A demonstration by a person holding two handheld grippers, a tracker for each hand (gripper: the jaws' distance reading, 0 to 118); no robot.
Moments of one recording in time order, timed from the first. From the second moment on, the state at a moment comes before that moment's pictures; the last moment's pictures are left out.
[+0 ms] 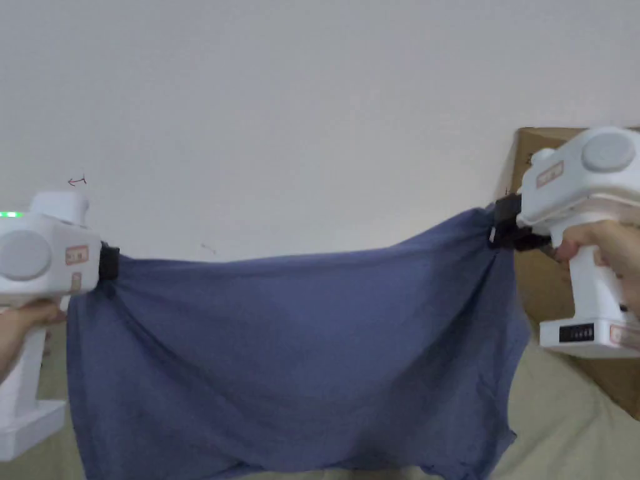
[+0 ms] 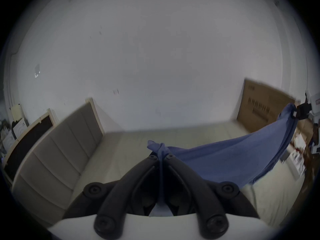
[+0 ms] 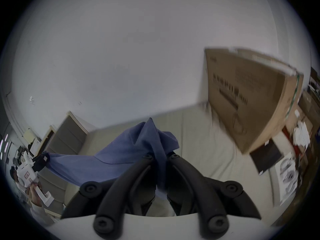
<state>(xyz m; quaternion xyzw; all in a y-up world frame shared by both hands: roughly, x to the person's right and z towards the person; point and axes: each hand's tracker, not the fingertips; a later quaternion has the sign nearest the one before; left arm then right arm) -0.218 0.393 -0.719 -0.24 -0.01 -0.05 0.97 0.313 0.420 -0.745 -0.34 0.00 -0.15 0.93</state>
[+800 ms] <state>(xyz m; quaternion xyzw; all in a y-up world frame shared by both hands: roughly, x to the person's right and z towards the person) -0.257 0.186 -0.480 -0.40 -0.03 0.02 0.92 0.329 0.199 -0.482 -0.48 0.05 -0.17 0.86</state>
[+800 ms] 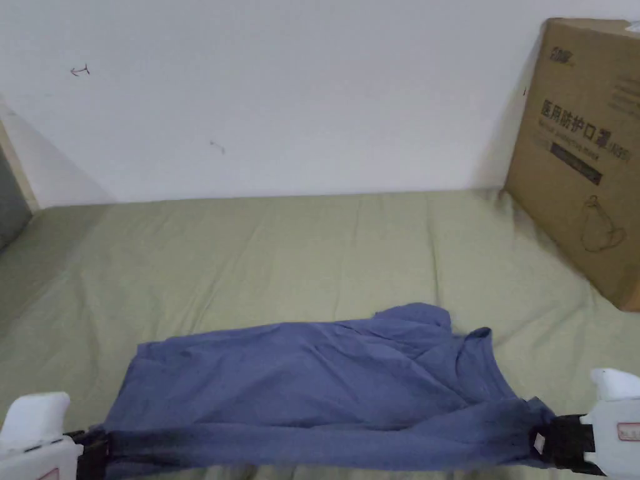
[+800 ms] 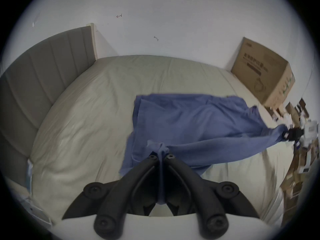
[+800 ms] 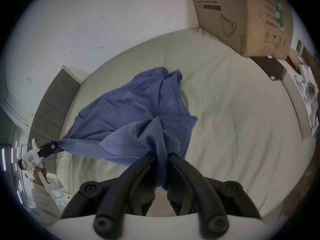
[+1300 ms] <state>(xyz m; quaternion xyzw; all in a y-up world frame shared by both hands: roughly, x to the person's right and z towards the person) -0.282 0.139 -0.320 -0.45 0.02 0.04 0.89 0.294 0.135 -0.316 -0.52 0.02 -0.18 0.84</state>
